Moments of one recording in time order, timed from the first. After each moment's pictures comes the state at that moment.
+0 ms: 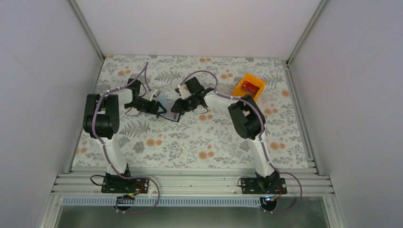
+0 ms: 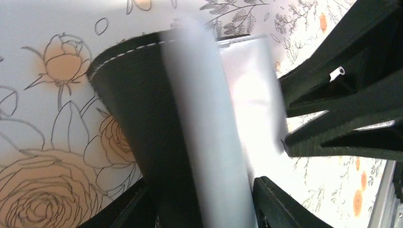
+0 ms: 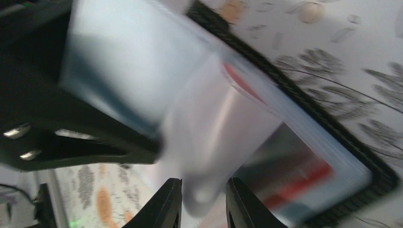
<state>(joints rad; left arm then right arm) -0.02 1.96 1.16 -0.57 0.79 0.27 0.68 2.27 1.64 -0.33 -0.59 0.37</state>
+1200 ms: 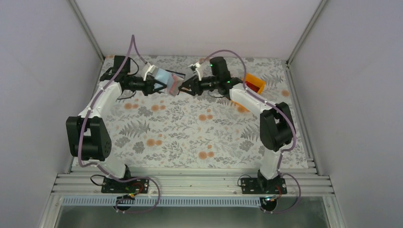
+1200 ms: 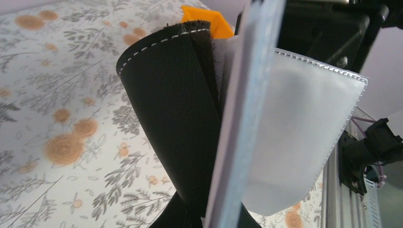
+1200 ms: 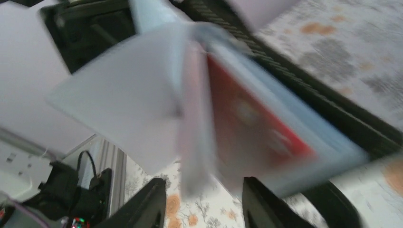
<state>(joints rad) -0.03 1.64 1.35 -0.67 1.04 0.40 0.51 1.88 1.48 -0.13 -0.90 0.14</state>
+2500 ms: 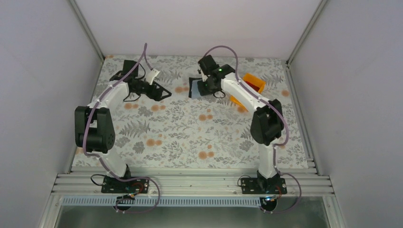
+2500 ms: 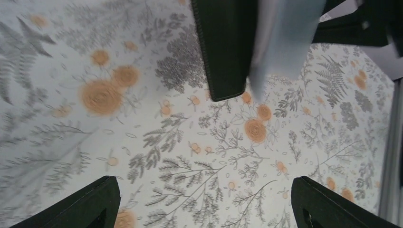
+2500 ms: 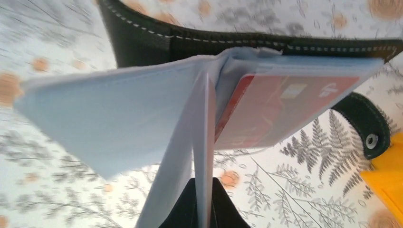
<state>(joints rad) -0.08 1.72 1.33 -0.61 0.81 0.37 0.58 1.99 1.84 -0.91 0.00 0.26</state>
